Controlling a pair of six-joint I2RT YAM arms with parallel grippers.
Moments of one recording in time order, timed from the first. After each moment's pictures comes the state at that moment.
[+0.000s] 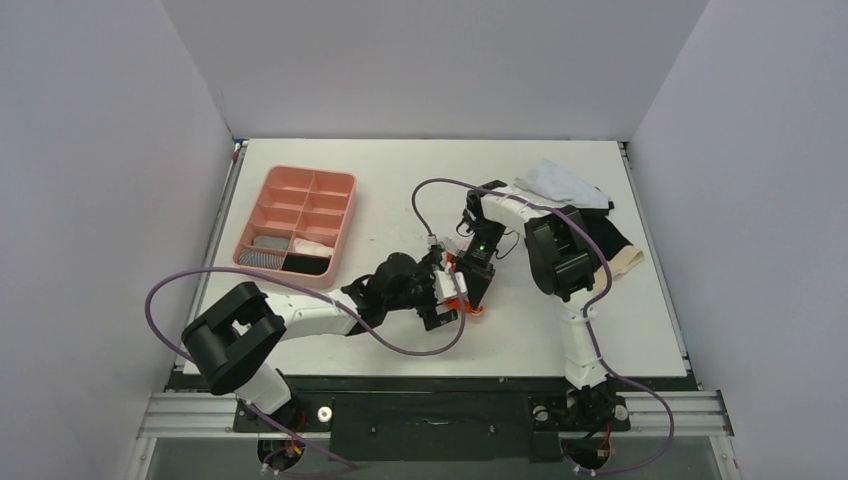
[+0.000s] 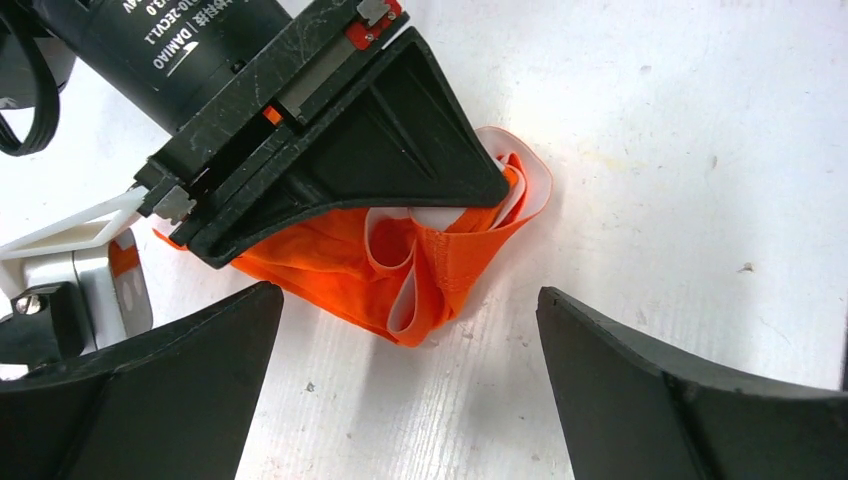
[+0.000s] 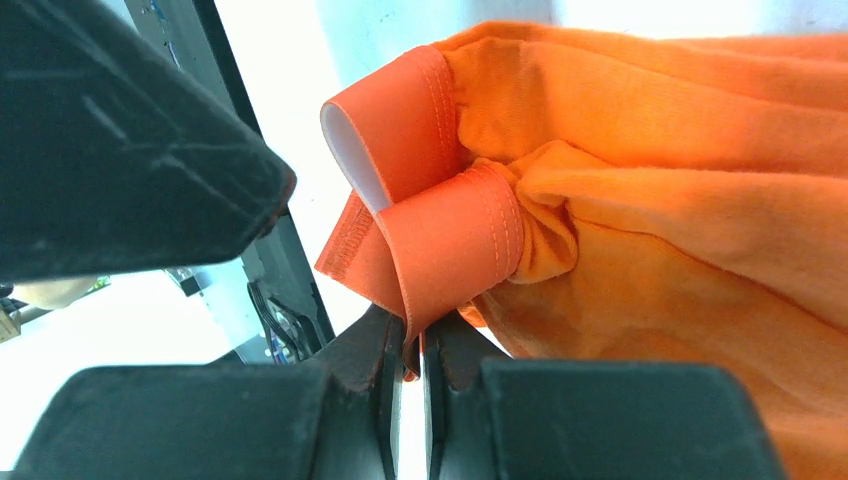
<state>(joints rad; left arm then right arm) -0.91 1.56 0.68 0.43 0.26 0.38 0.45 2.29 1.72 -1.50 -0.68 -0.93</state>
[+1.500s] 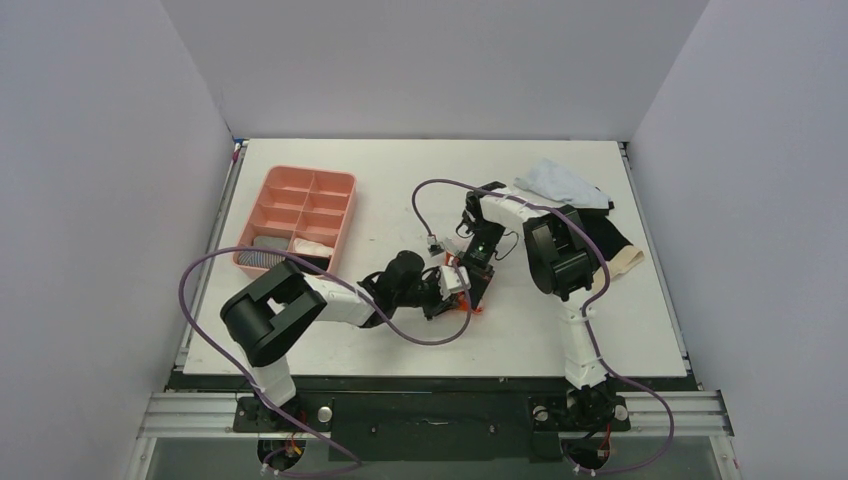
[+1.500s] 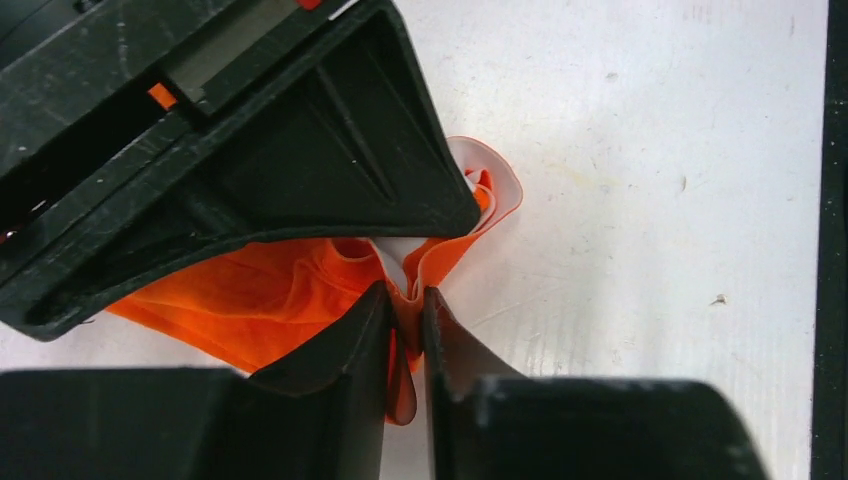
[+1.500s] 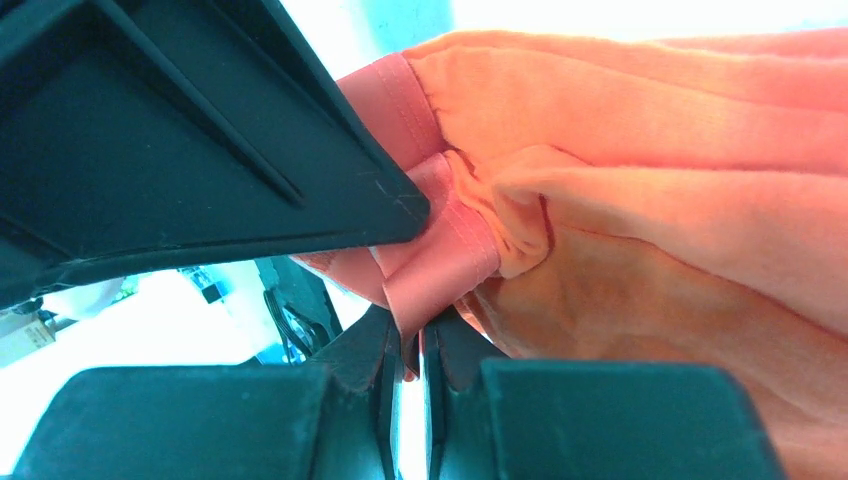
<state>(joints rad) -0.87 1.77 0.72 0.55 0.42 0.24 0.45 2.30 1.72 -1.50 -0.69 -0.89</state>
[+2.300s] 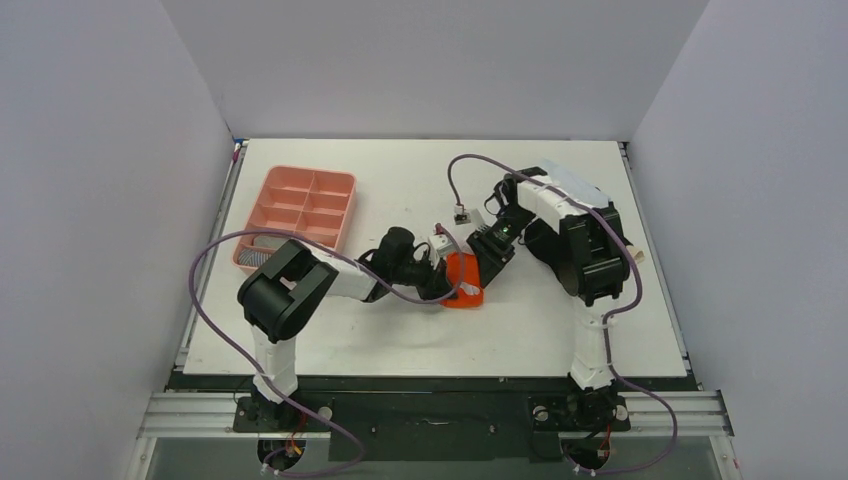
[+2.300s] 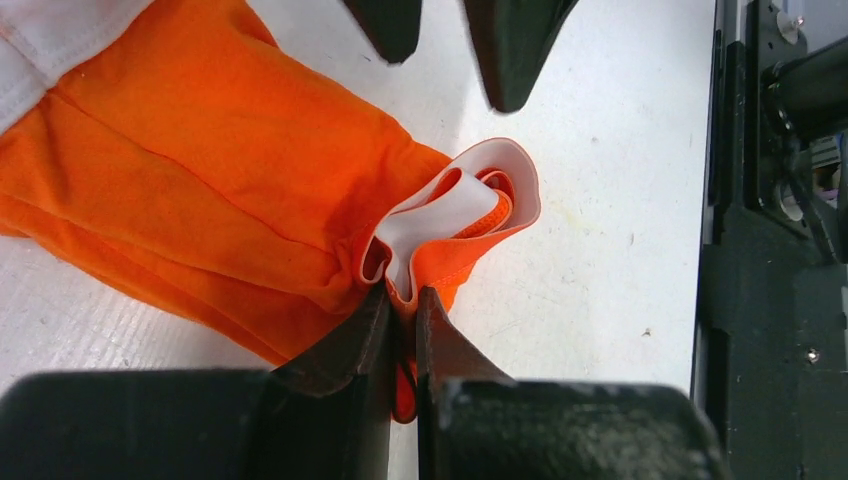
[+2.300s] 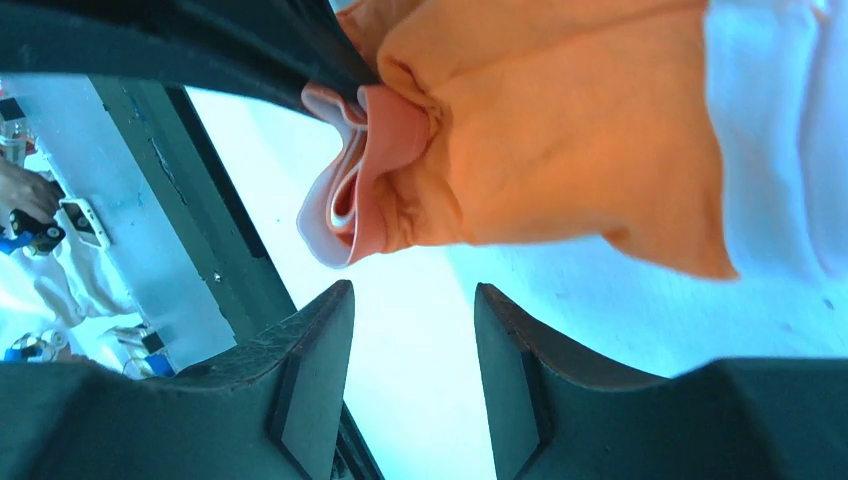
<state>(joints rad) -0.70 1.92 0.85 0.51 0.70 -0.10 0.32 2.15 1.66 -1.35 -0.70 -0.76</state>
